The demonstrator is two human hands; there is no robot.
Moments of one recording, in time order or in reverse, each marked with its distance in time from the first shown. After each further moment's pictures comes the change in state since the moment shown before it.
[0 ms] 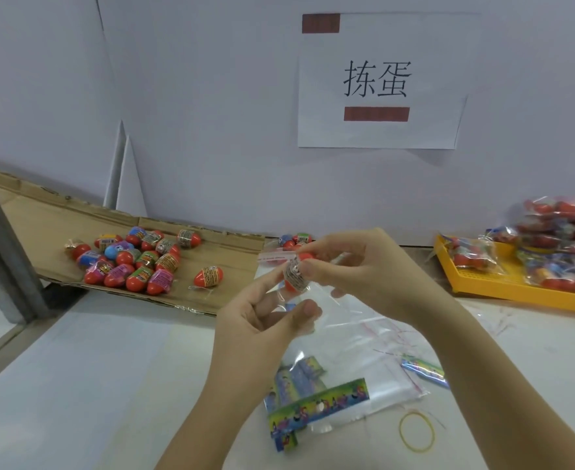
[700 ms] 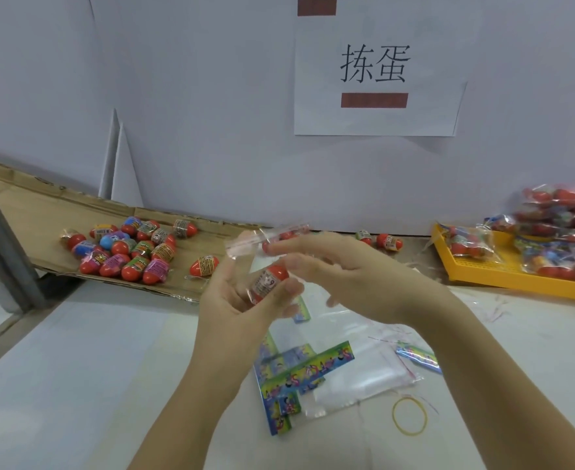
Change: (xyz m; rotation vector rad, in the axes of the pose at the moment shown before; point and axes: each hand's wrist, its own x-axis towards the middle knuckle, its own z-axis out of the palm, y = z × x) left_hand 0.004 0.002 -0.006 -0.020 0.026 0.066; right_hand -0.006 -0.005 0.004 -0.244 -0.245 -0.067
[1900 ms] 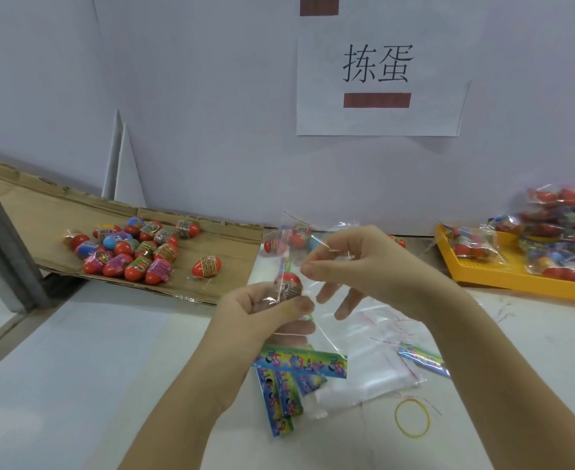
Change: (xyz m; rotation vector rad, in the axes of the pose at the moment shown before) left_hand 0.000 0.004 -0.005 0.064 -0.077 -0.427; right_hand 0.002 0.016 -0.007 0.408 0.069 0.189
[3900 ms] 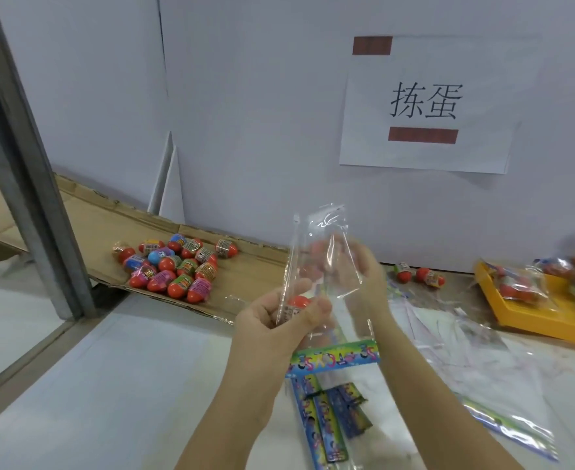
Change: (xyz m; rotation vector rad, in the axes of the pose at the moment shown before) left_hand -0.002 0.016 -0.013 -0.242 0.127 0.187; right_hand 0.078 0.032 0.055 0.532 0.554 -0.175
